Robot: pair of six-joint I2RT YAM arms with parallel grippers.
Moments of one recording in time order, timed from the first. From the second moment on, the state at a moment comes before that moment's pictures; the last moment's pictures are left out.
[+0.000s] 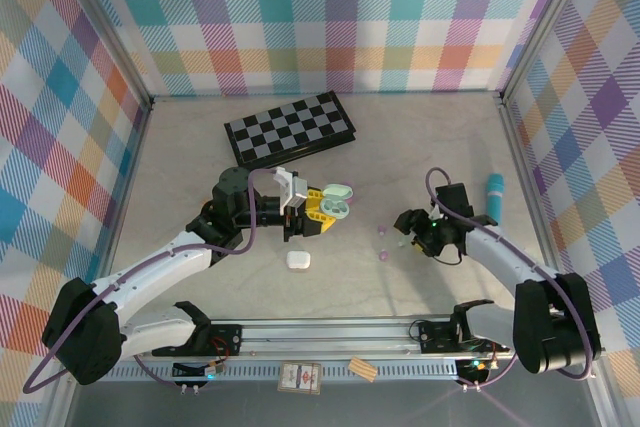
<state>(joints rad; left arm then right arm) -0.64 1.13 0.69 0.34 0.87 0.03 0.20 1.18 0.53 -0.43 -0.40 0.78</state>
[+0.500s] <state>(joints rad) -0.64 1.14 0.69 0.34 0.87 0.03 0.20 1.26 0.56 -0.42 -0.43 0.68</state>
